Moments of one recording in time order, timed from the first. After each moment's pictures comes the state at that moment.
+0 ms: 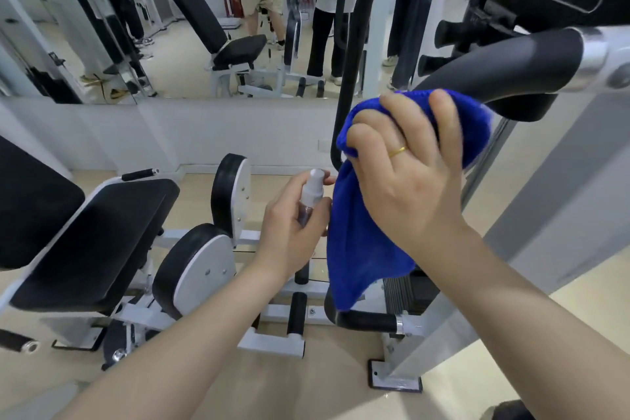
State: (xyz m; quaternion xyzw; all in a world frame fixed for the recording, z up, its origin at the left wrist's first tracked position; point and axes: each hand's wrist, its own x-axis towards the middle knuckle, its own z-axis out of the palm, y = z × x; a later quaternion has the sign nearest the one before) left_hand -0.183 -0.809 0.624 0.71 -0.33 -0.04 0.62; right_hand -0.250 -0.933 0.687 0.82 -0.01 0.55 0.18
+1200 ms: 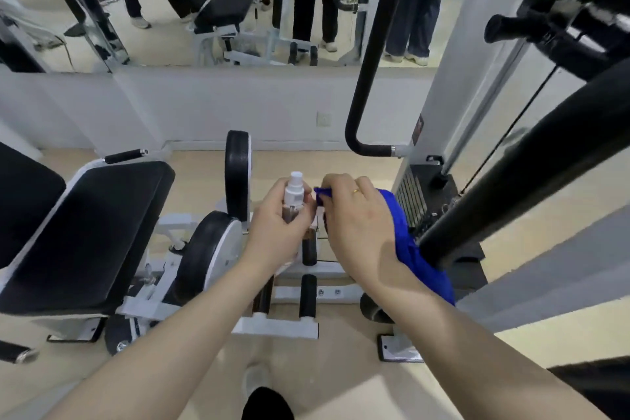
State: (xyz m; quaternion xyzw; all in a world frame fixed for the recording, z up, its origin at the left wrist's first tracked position) left_hand -0.089 -0.759 0.569 0.73 -0.27 -0.14 0.61; right_hand -0.160 -0.858 0.583 0.93 -0.15 0.31 -0.13
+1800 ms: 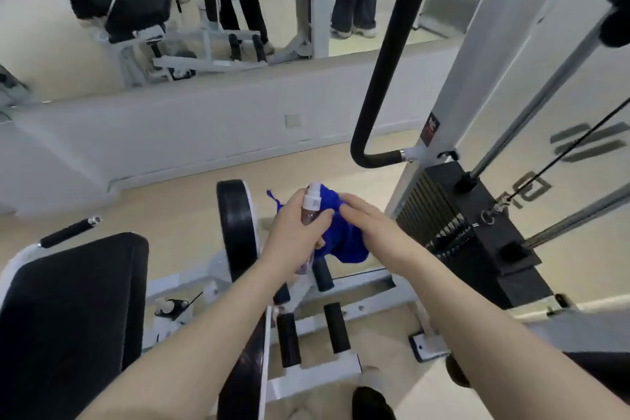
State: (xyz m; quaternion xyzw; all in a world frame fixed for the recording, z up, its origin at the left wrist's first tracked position) left_hand 0.115 -0.807 0.527 0.74 -0.30 -0.32 0.52; right_hand 0.012 -0.911 0.518 0.62 -0.25 0.07 -0.74
